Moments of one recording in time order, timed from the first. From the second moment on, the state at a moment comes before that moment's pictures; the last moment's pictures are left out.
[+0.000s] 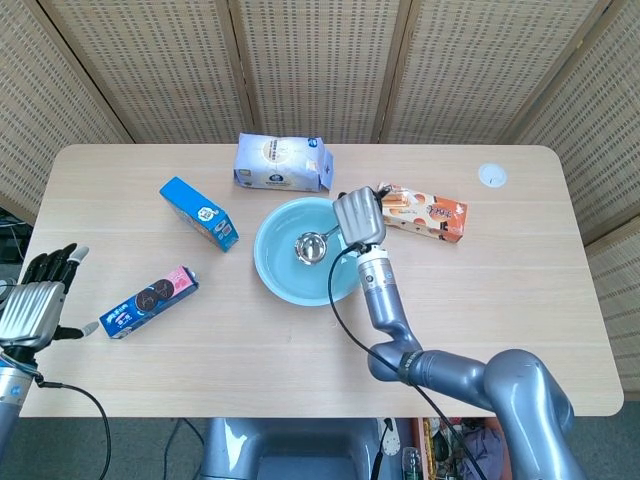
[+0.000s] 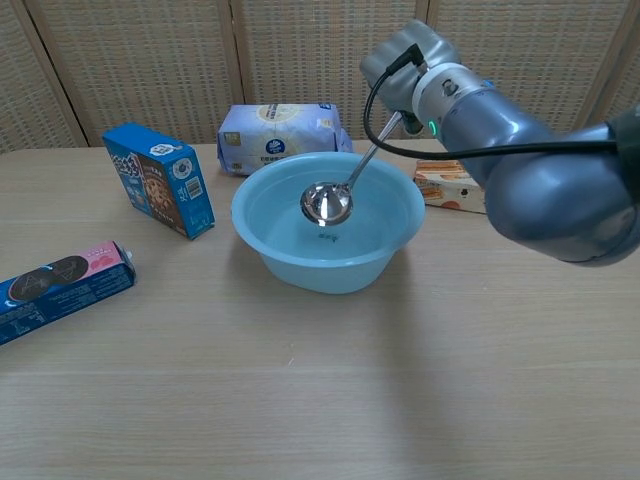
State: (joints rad) left arm -0.29 -1.00 -0.11 -1.85 1.19 1.22 0.25; right arm 1.19 -1.86 0.26 -1.00 -0.72 1.18 -1.19
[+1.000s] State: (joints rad) left arm -0.31 -1.00 -0.10 -1.84 1.16 1.21 0.24; right arm 1.15 -2.12 0.21 -0.57 -1.01 1.11 -1.28
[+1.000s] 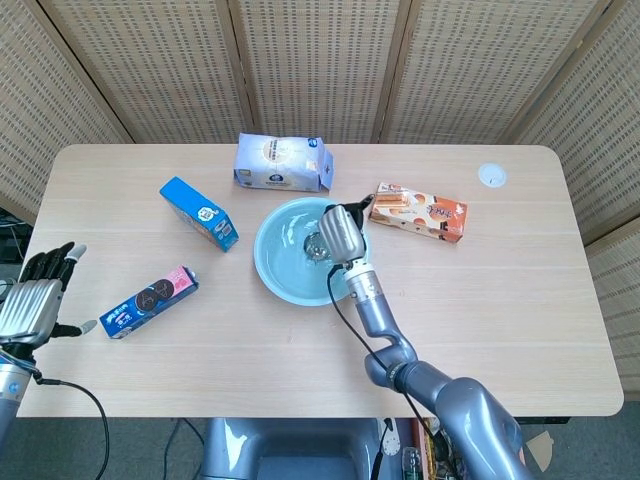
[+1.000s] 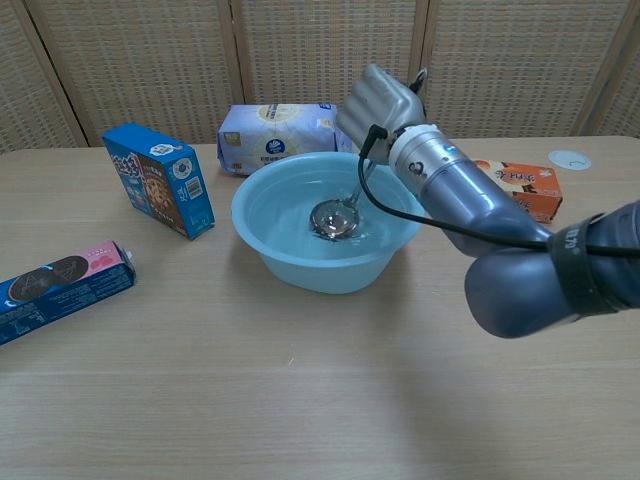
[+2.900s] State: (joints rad) left arm -0.33 -1.01 -0.09 -1.83 1.14 1.18 0.25; right arm 1.30 -1.72 0.66 -1.35 -0.01 1.40 -1.72
